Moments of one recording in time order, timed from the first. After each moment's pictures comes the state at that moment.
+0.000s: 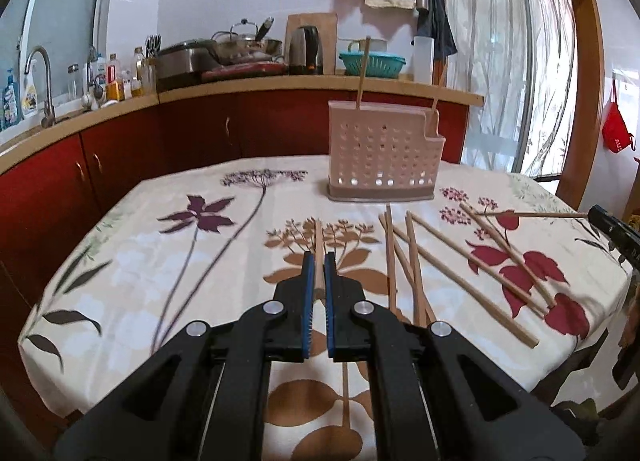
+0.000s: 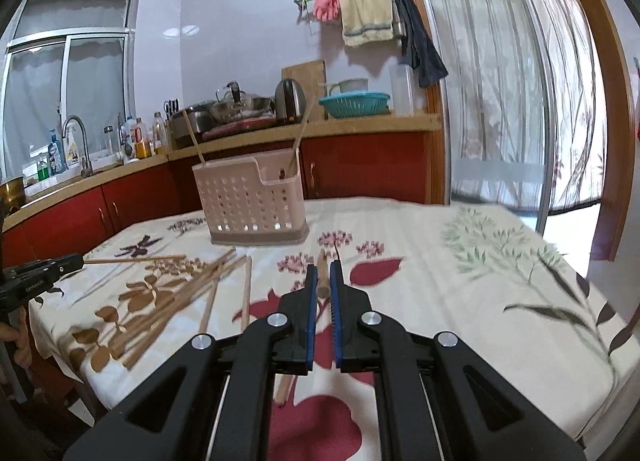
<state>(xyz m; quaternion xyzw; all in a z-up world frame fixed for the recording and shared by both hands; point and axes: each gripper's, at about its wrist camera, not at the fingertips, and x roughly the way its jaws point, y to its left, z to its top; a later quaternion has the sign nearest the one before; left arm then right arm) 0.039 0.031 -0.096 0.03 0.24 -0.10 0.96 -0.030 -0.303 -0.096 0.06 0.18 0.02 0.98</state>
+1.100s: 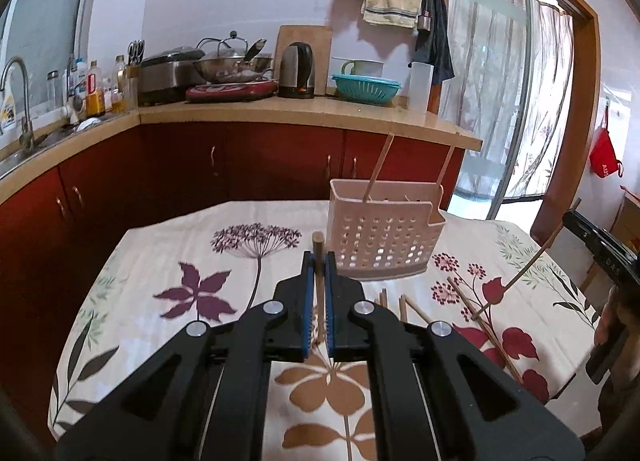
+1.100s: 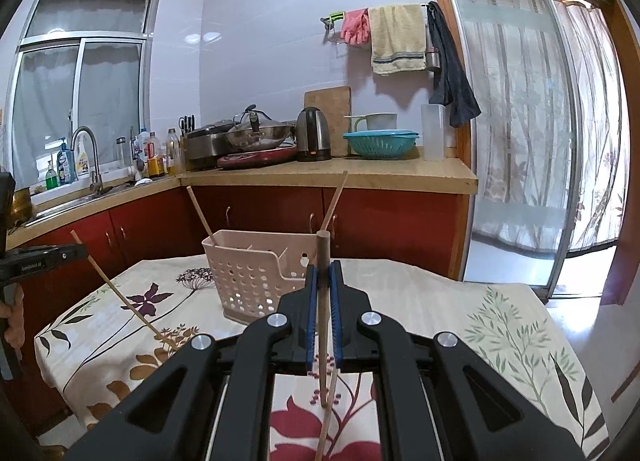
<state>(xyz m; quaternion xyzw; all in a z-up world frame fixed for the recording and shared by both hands) 0.120 0.042 0.000 0.01 0.25 -0.14 0.96 0.047 -0.292 -0.012 0.03 0.16 0.05 0.99</state>
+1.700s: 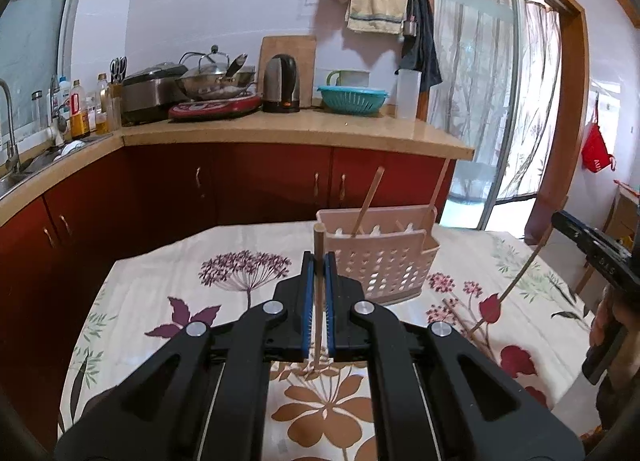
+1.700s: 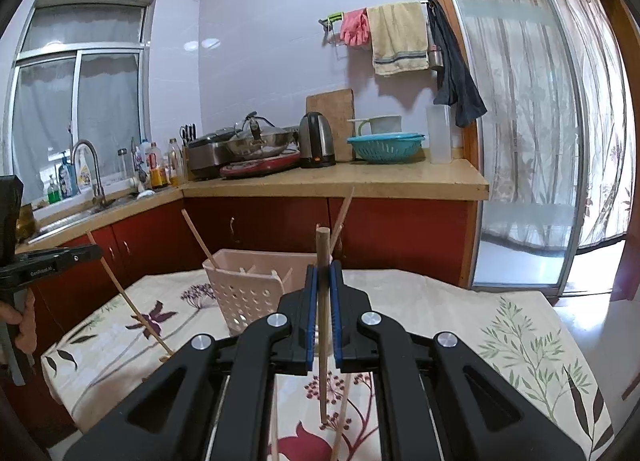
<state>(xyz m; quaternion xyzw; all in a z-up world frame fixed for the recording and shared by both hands) 0.143 0.030 0.025 0.02 0.23 -0.17 0.96 0.071 -0.295 0.006 0.05 0.15 0.07 0.98</state>
